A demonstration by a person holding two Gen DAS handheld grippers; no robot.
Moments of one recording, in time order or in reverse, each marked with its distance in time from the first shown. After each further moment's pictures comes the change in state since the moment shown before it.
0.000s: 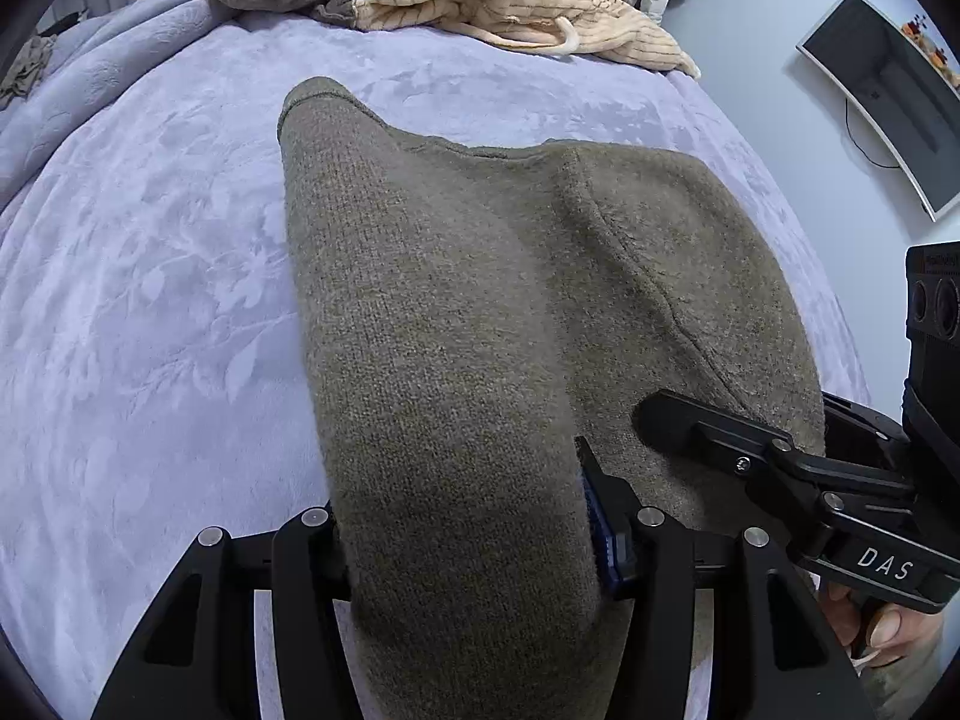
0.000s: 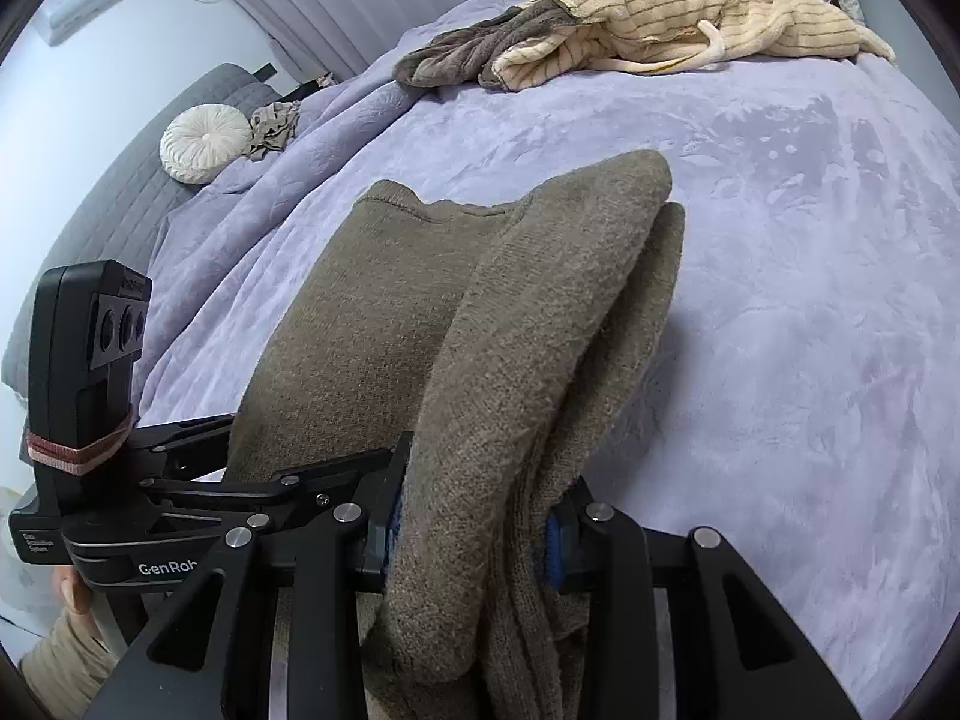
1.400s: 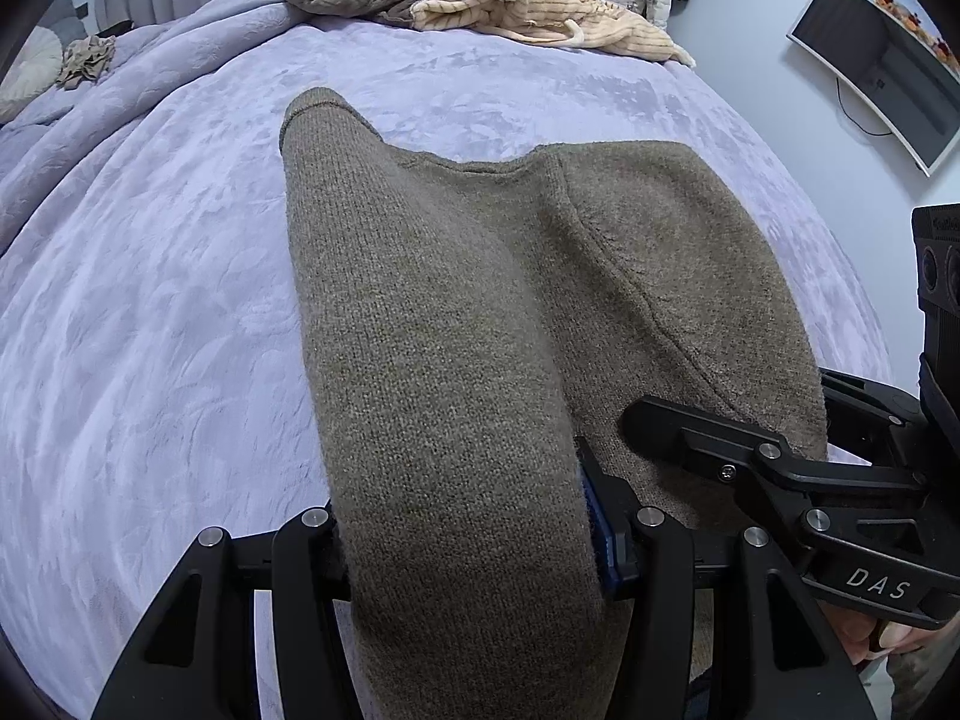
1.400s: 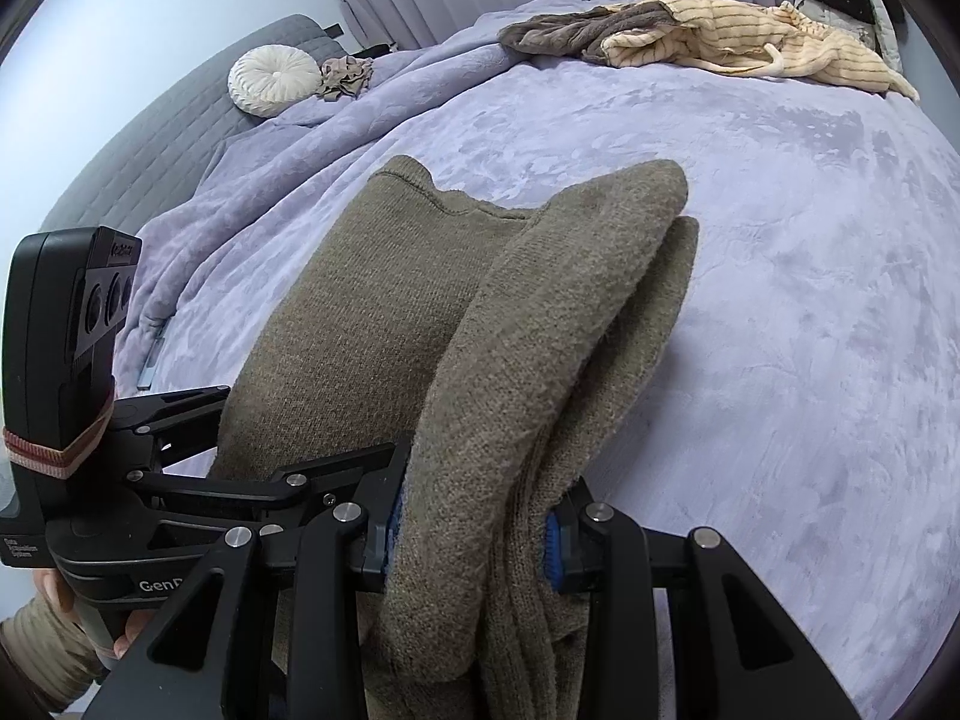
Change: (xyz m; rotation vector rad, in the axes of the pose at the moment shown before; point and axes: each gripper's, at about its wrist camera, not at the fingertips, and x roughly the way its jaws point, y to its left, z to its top) left arm -0.068 0.015 -0.146 0.017 -0.072 0.093; right arm -0.026 0.098 -0.126 -0.137 0.004 0.010
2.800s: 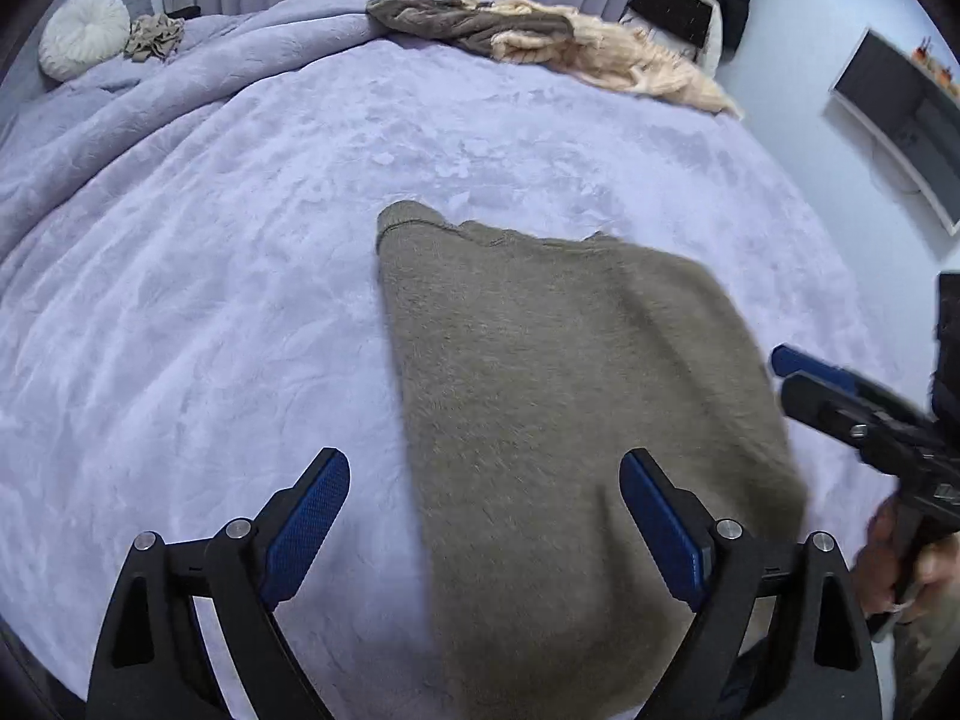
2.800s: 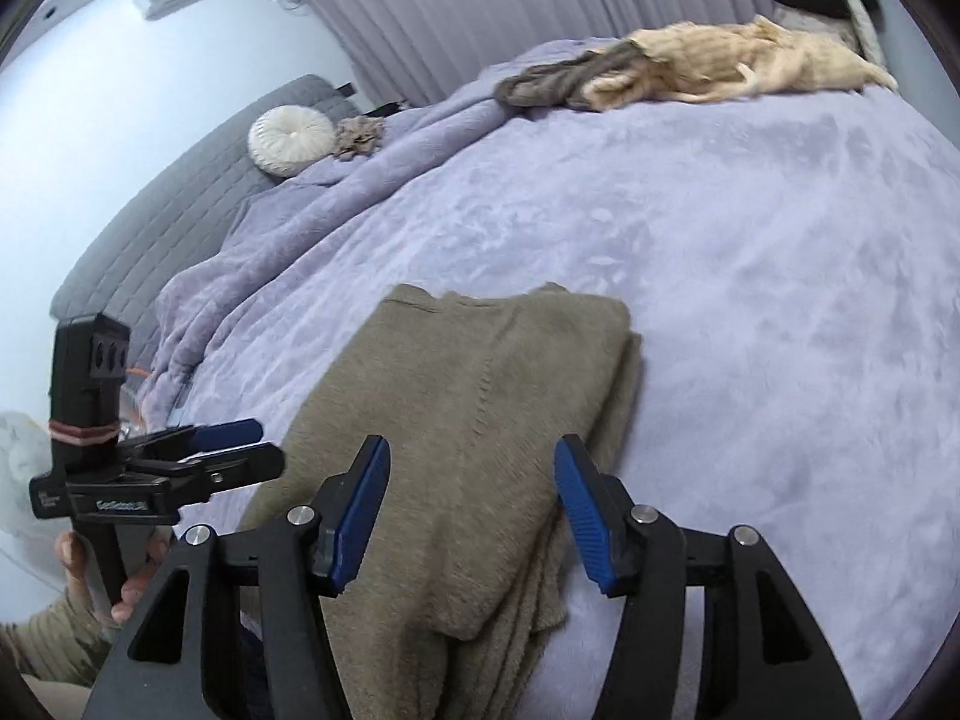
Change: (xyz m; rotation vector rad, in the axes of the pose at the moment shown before) left arm -0.011 0.035 -0.013 -0.086 -0.044 0.135; right arm -0.021 -0.028 0.002 -0.024 -0.120 0.137
